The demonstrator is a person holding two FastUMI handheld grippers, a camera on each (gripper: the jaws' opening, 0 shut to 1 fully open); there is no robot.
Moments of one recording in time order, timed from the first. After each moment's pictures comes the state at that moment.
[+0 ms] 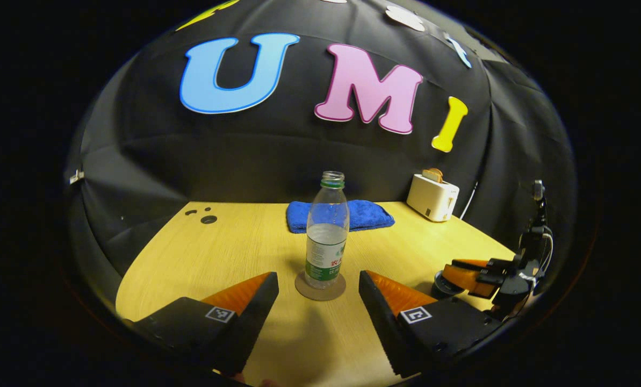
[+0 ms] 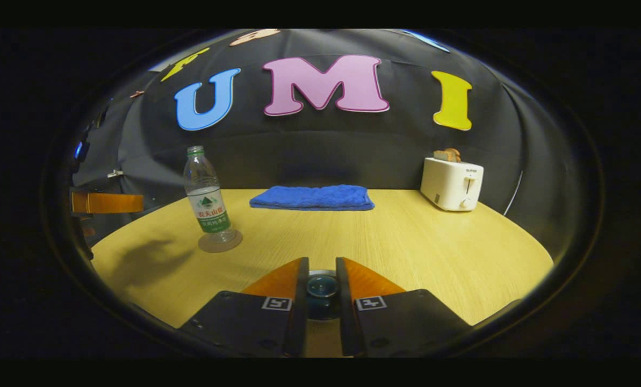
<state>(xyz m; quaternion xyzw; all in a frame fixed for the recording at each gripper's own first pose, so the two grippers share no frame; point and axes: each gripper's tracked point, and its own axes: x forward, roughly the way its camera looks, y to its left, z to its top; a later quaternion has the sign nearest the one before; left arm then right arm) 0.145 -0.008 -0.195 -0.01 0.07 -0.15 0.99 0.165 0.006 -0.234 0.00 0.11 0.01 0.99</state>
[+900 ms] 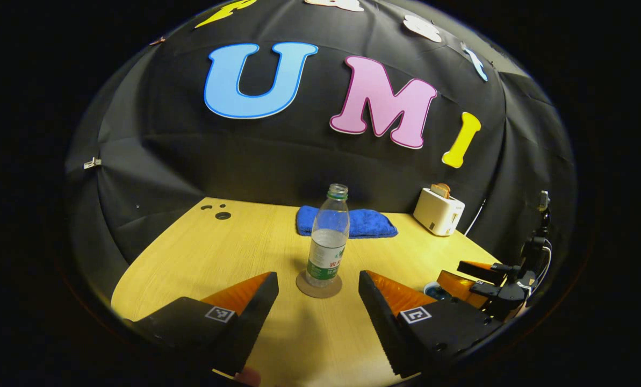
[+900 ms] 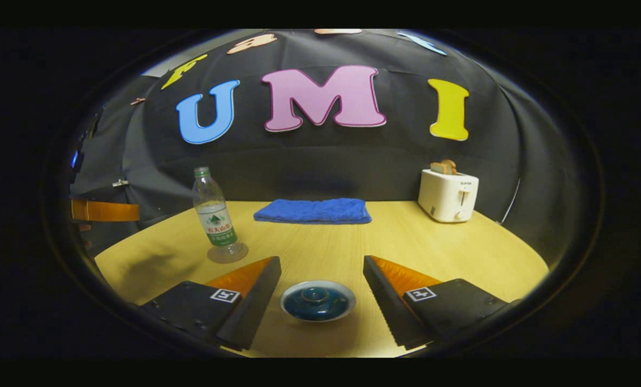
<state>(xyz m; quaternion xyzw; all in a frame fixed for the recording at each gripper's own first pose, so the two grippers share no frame) 0.104 -0.014 -0.163 -0.04 0.06 -0.12 0.99 0.142 -0.006 -0.176 0.00 0.07 0.01 1.00</state>
